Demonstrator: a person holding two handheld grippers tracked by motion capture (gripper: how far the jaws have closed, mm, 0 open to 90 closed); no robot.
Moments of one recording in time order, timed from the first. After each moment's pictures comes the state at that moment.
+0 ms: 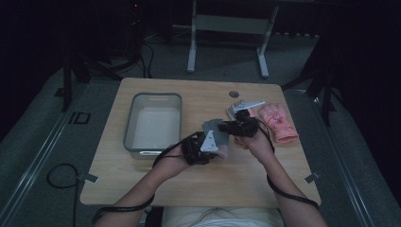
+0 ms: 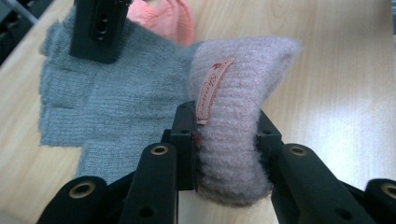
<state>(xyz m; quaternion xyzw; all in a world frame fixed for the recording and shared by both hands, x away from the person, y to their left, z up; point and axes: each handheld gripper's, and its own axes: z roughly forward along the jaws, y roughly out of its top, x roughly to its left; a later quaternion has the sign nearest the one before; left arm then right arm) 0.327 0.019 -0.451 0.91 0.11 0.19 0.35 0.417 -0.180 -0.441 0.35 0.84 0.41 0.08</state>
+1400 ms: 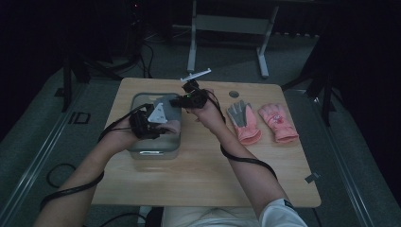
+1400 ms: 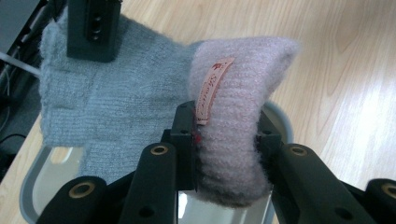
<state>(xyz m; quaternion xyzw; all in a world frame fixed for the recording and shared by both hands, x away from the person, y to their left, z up) 0.364 0.157 -0.405 0.92 0.15 0.22 0.27 0.478 -0.025 -0.403 0.30 0.85 0.44 0.04</state>
